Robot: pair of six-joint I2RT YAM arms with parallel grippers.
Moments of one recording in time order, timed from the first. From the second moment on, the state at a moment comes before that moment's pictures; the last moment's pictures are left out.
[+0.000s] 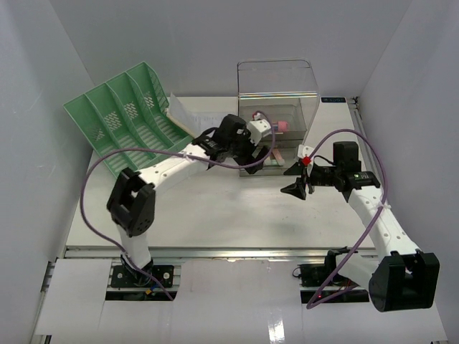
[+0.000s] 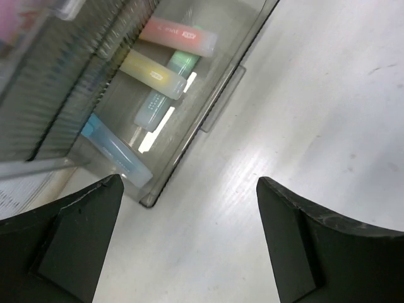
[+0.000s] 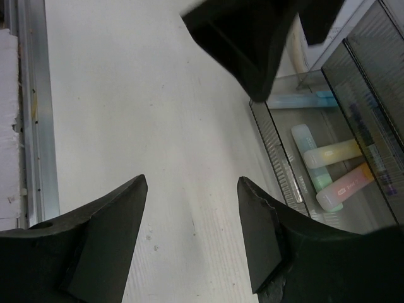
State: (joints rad) left arm -0.74 1.85 1.52 -0.34 0.23 0.13; right arm 0.13 1.08 0.82 -0.53 -1.07 -0.83
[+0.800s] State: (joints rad) left arm -0.73 0.58 0.62 -0.33 -0.02 -0.21; right arm 0.36 1.48 1.03 -0.78 -0.77 -1.50
